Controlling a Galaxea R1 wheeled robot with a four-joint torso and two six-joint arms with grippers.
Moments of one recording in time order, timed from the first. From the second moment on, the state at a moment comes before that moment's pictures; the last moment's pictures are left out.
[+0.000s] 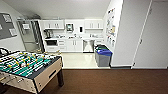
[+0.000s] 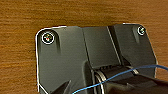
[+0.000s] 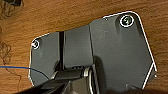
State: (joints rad) left arm 1.46 3.07 -2.79 -0.05 -0.03 0.05; right arm -1.52 3.08 -2.75 0.08 0.10 0.00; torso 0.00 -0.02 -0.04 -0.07
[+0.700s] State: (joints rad) left arm 1.46 3.07 -2.79 -0.05 -0.03 0.05; right arm -1.51 3.09 -2.73 0.08 0.10 0.00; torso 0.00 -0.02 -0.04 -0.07
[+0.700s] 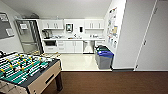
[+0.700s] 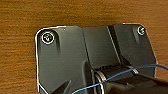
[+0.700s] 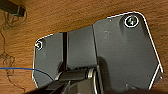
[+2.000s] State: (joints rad) left arm 1.47 3.07 -2.79 -0.05 -0.03 0.05; right arm -1.52 3.09 -2.73 0.08 0.10 0.00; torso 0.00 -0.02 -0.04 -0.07
